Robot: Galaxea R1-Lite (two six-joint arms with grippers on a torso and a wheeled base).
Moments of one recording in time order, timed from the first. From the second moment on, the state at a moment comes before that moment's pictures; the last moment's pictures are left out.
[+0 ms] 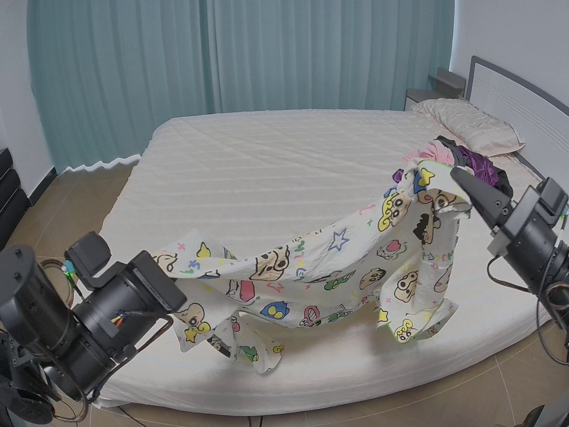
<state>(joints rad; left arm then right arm) -0.81 1.42 -0.33 -1.15 0.34 -0.71 0.63 1.37 -0.38 -1.25 -0.07 0.76</state>
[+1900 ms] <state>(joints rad) -0.44 1.78 -0.78 -0.95 0.26 -0.58 0.37 1.76 -0.97 -0.88 0.09 0.67</state>
